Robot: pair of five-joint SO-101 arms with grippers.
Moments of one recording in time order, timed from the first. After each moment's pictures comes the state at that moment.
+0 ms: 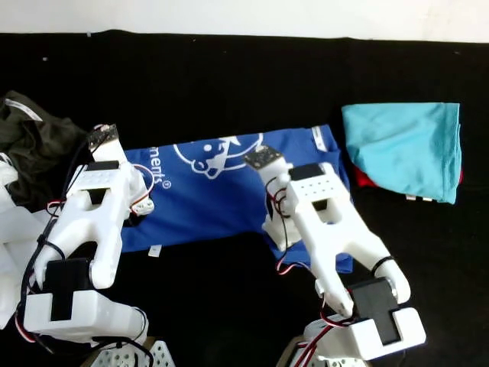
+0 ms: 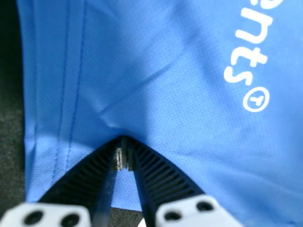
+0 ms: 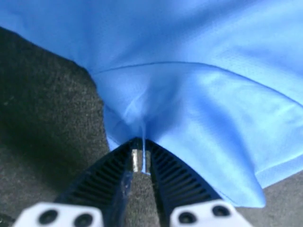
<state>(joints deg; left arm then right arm) -12.5 1.7 38.7 46.5 -8.8 -22.3 -4.5 32.3 71.7 20.4</state>
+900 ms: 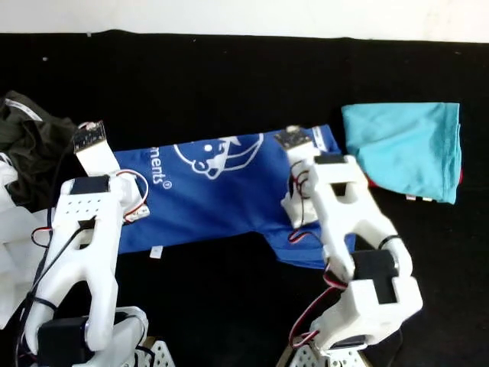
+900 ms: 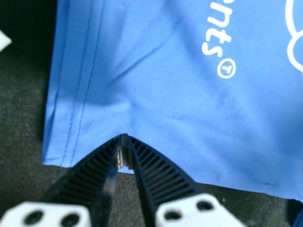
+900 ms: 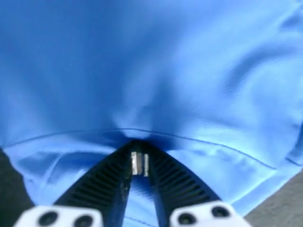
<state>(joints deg) -12.7 -22.4 47.8 52.0 -7.7 -10.7 7.9 26.4 59.1 20.4</state>
